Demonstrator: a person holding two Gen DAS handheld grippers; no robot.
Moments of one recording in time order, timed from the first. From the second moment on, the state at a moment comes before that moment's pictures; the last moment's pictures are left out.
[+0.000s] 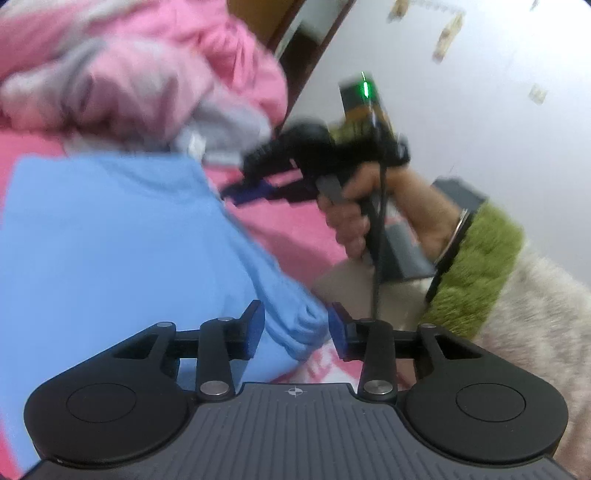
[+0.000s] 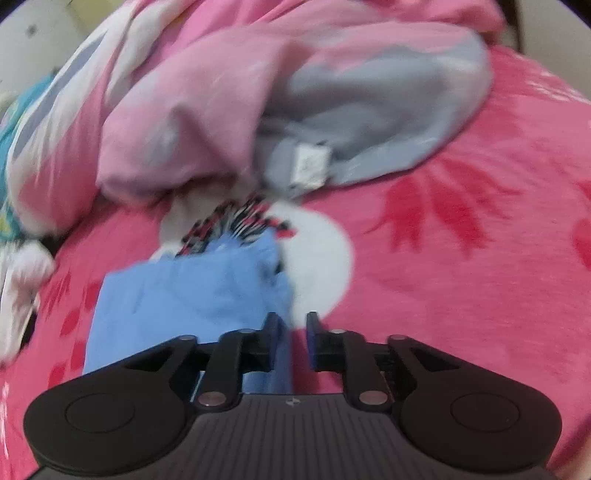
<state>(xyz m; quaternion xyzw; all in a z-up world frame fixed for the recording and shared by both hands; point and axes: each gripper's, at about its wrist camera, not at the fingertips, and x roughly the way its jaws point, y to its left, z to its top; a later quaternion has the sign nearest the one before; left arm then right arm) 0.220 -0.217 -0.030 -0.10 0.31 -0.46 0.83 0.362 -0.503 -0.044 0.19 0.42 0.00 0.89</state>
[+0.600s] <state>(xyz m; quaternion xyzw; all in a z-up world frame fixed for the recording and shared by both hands) 0.240 -0.078 -0.084 -0.31 0.40 -0.28 0.81 0.137 -0.437 -0.052 0.40 0.38 -0.02 0.84</state>
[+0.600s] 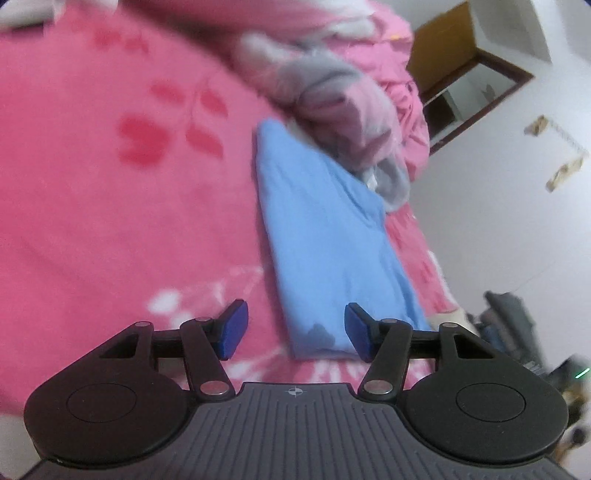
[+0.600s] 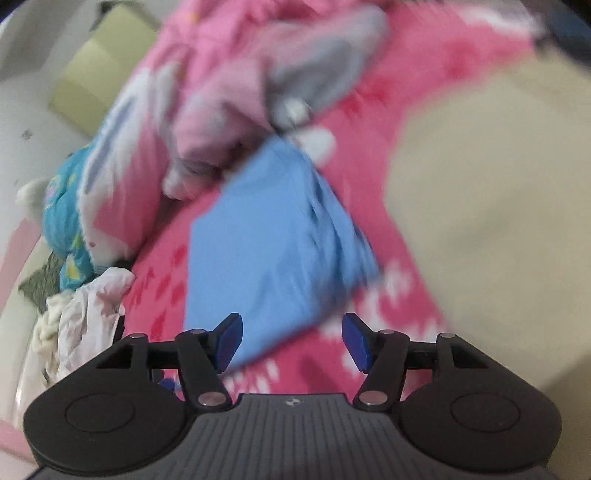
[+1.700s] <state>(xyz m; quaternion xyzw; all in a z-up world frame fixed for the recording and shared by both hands) 0.073 0.050 -0.065 -0.24 0.39 -0.28 0.84 -0.026 -0.343 -0.062 0.43 0.36 0.00 0.83</state>
